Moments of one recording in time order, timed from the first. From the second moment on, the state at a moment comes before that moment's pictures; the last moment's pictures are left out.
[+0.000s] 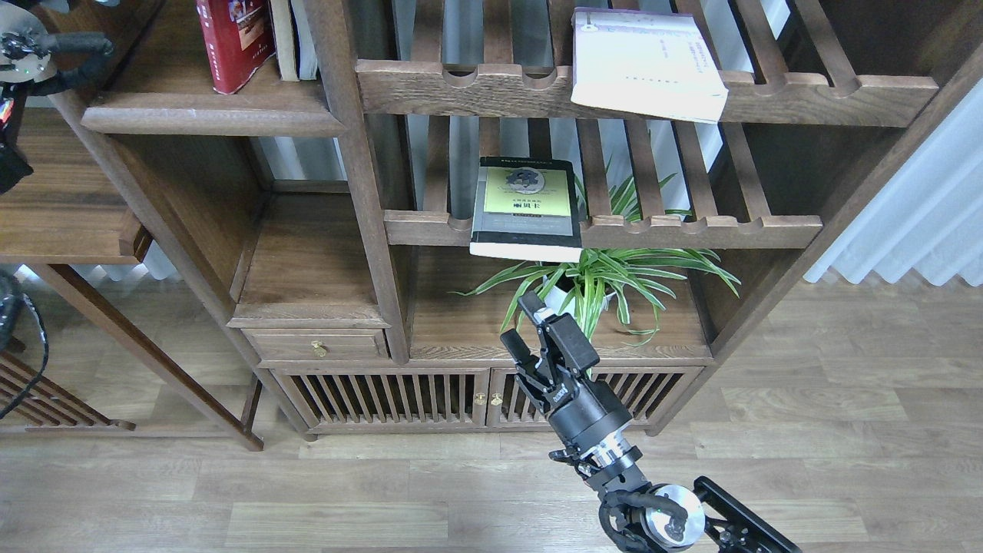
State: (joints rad) left arm -1.22 0.38 -1.02 -0.58 0.65 -0.48 0.01; right arm 0.02 0.01 0.92 1.20 0.33 0.58 -0.02
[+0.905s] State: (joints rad) left arm -0.51 0.61 -1.34 -1.18 0.19 -0.49 0.35; right arm -0.01 0.01 1.06 1.32 0.24 0.58 0.01
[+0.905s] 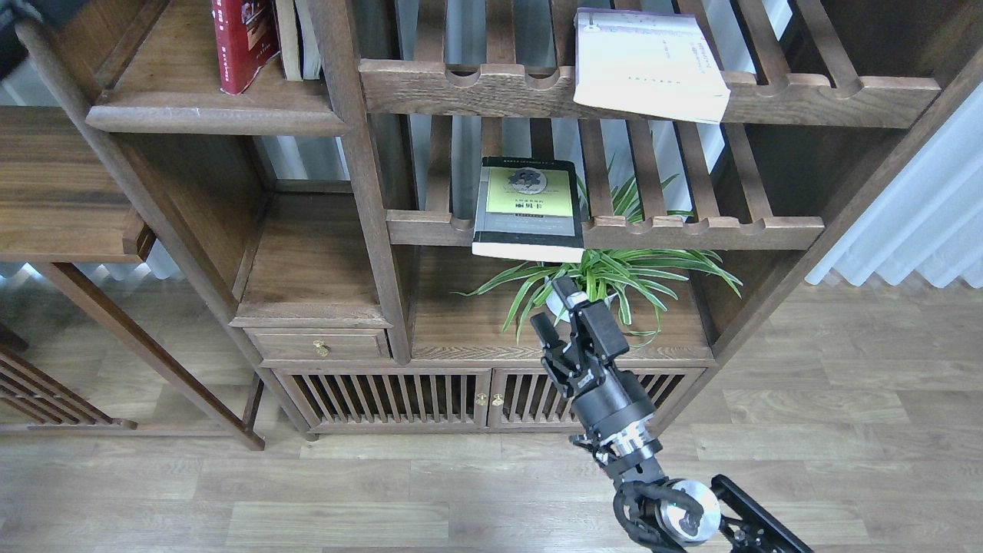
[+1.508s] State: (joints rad) left arm -0.38 0.60 -1.38 -1.16 0.18 -0.49 0.36; right arm 0.04 0.02 1.19 1.57 0.10 0.30 0.06
